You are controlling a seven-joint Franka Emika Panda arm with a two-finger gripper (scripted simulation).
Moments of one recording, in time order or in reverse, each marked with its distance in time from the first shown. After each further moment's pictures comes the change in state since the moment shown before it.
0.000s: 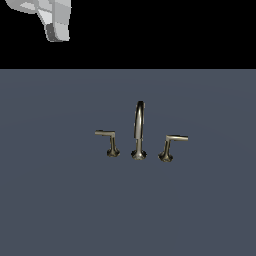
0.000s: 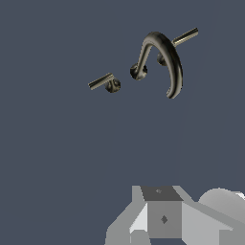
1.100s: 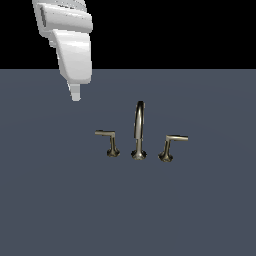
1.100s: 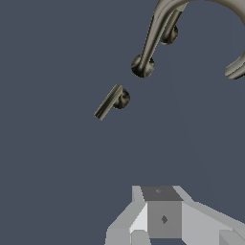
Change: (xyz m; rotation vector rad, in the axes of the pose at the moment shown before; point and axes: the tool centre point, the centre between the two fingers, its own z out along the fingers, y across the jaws) arm 0.058 -0.070 0.103 0.011 0.007 0.459
